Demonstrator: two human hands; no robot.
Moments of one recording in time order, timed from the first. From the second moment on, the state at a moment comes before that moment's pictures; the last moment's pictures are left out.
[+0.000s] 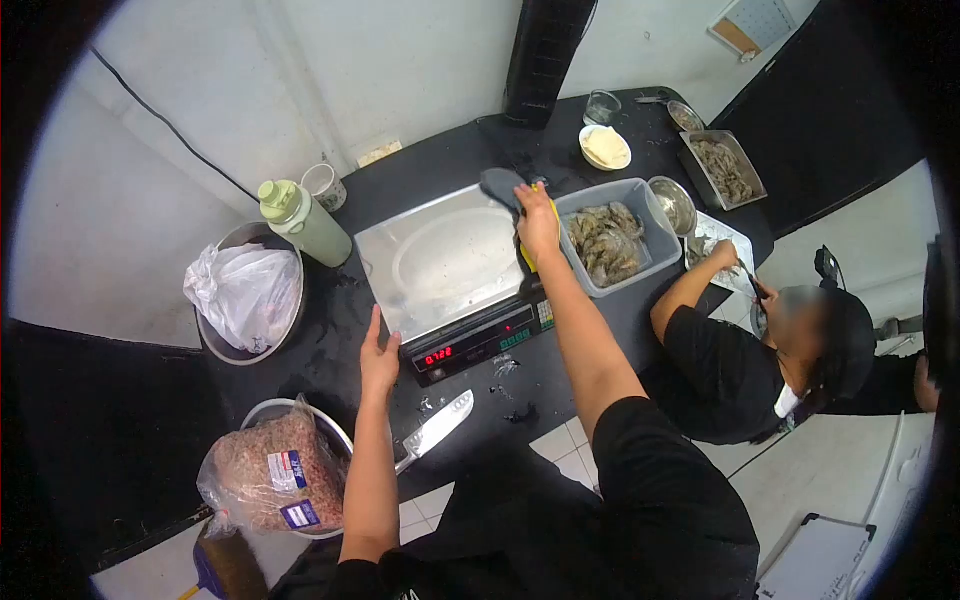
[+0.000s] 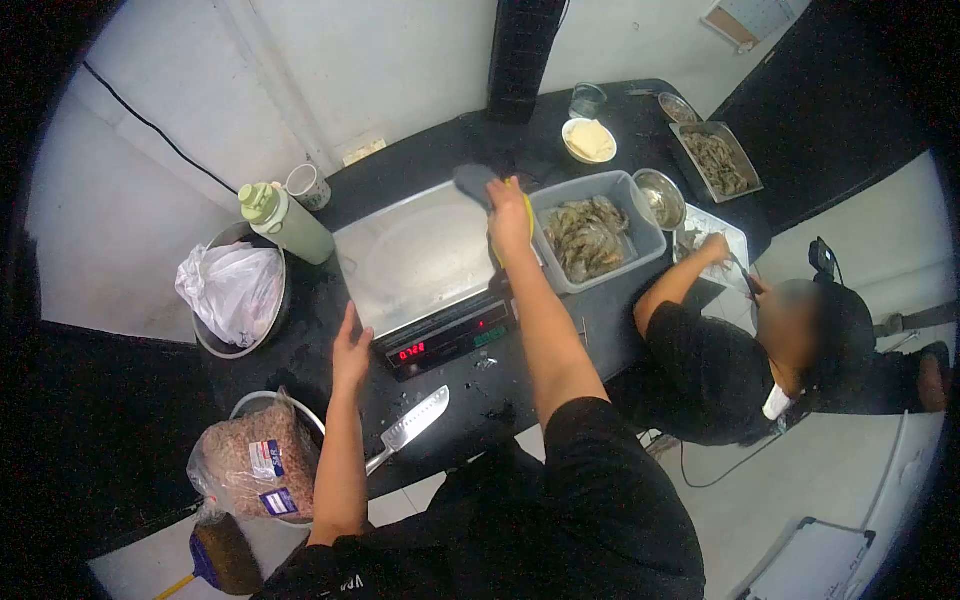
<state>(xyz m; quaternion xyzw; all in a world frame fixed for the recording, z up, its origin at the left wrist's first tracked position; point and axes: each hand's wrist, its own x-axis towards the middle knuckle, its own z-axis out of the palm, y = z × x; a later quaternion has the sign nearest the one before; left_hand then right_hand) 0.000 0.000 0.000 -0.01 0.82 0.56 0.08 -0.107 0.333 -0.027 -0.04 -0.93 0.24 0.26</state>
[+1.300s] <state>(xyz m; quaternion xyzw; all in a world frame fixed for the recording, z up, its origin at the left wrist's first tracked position) 0.003 -0.017 -0.014 -0.10 0.77 0.63 0.10 -0.148 0.278 -0.051 -0.05 -0.76 0.61 0.22</state>
